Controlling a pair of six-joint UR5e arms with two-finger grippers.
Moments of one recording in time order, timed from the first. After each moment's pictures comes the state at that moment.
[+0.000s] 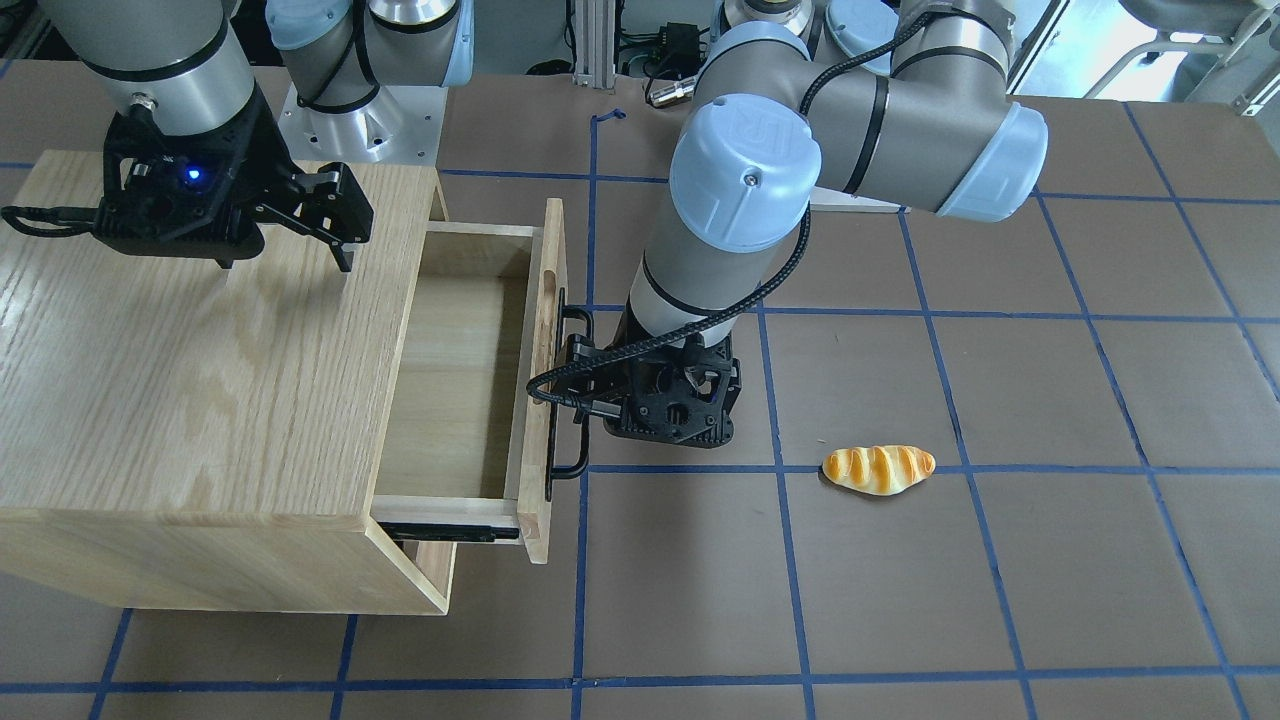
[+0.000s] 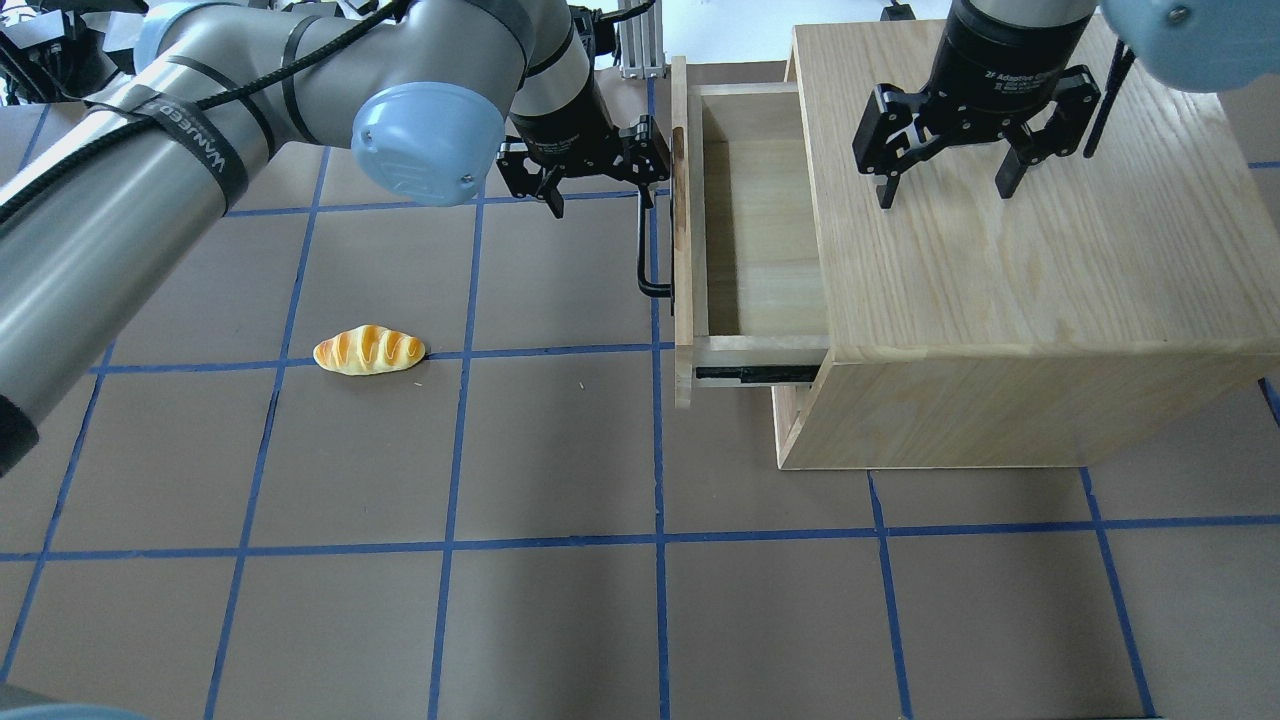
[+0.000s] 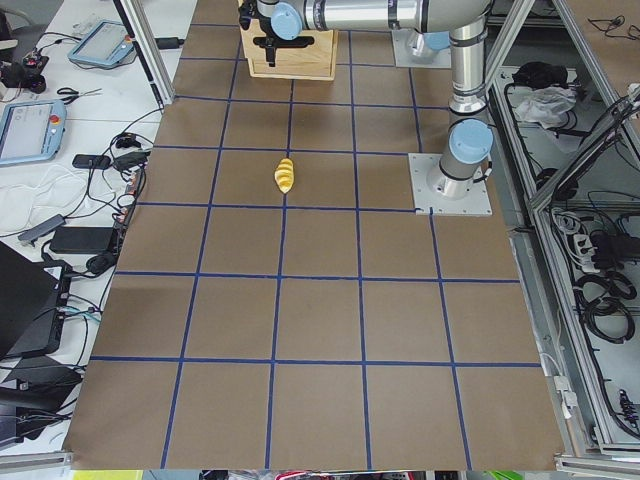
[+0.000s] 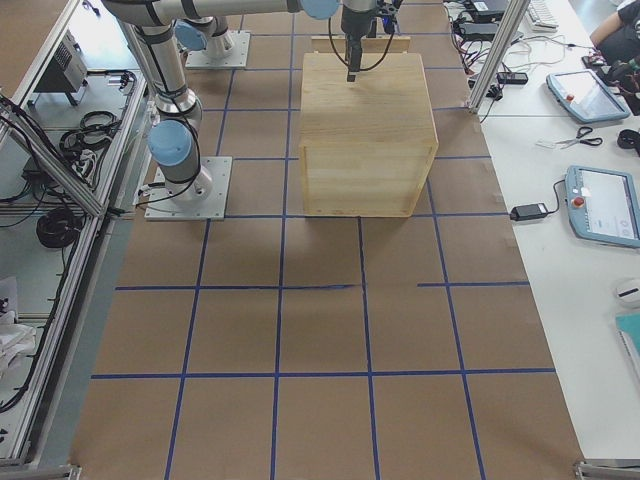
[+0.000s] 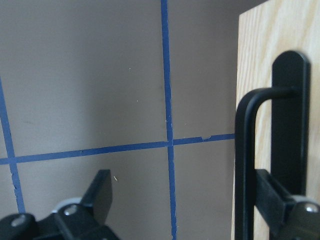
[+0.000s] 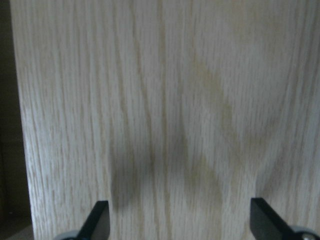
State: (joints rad) left arm -1.82 -1.94 -1.41 -1.27 1.42 -0.21; right arm 1.60 -1.49 1.43 -1.47 -1.61 0.02
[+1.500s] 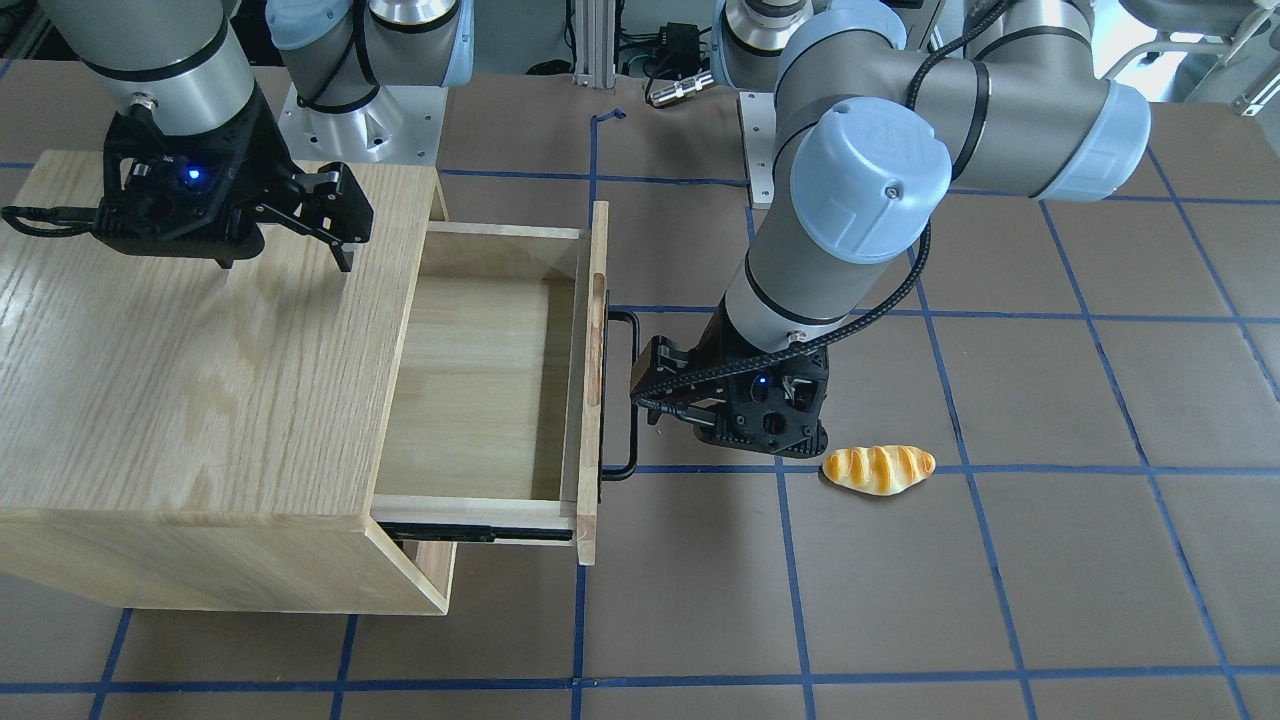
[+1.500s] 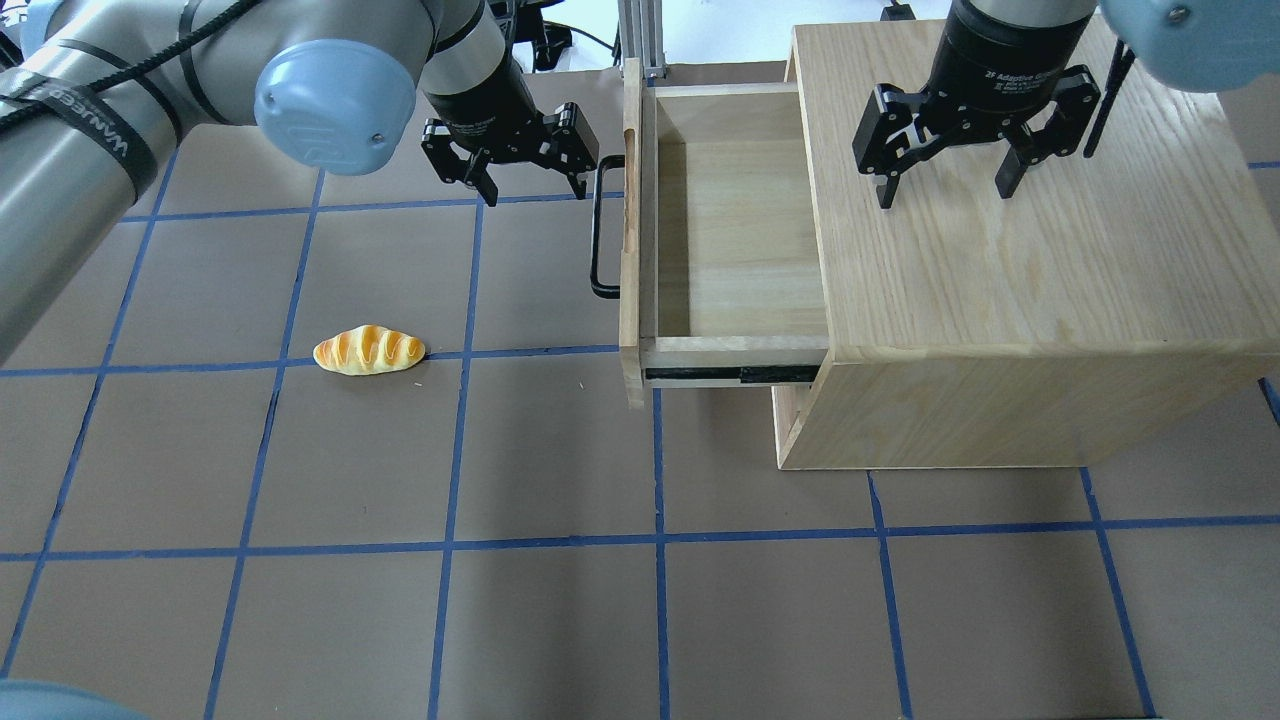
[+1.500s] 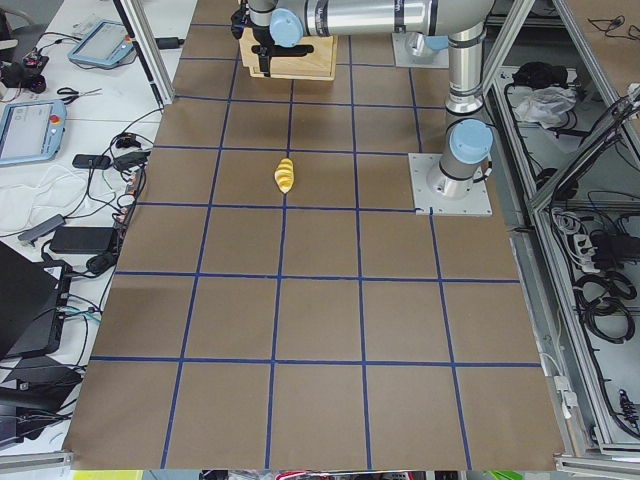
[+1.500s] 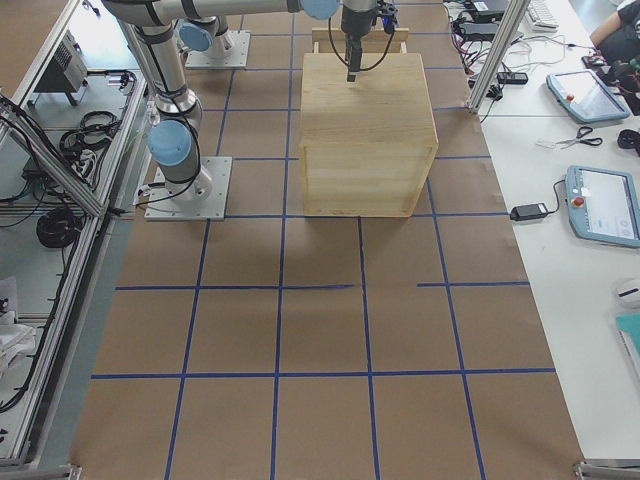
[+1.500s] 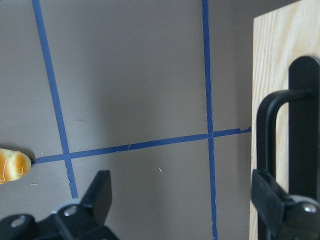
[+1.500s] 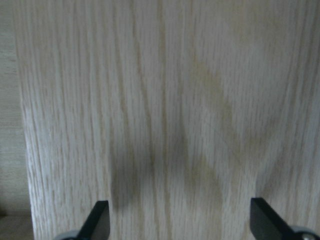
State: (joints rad) left arm -1.73 -1.90 -1.41 -1.35 1.41 -0.07; right arm 1.60 -1.49 1.43 -1.47 -1.61 0.02
